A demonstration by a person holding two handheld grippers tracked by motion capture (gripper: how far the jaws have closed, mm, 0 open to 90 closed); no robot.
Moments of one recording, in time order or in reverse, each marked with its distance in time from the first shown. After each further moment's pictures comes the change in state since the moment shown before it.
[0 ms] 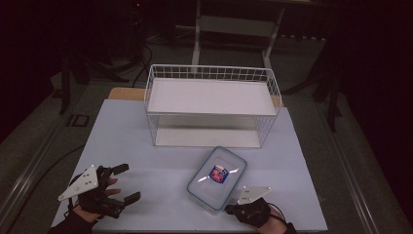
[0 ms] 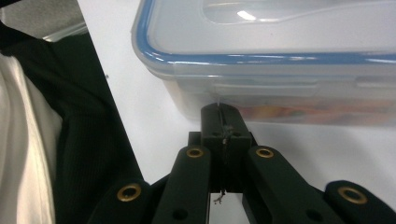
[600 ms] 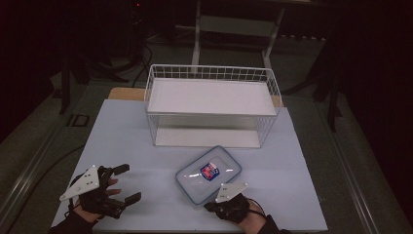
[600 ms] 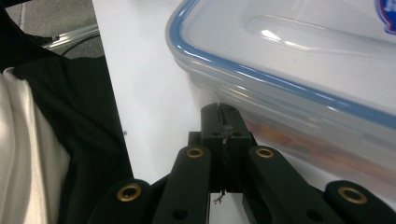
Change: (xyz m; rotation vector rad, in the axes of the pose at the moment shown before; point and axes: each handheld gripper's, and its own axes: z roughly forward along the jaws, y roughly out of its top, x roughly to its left) left arm 0.000 -0.001 0.001 0.014 0.000 0.010; right arm 0.015 0.036 0.037 -0.008 0.050 -0.089
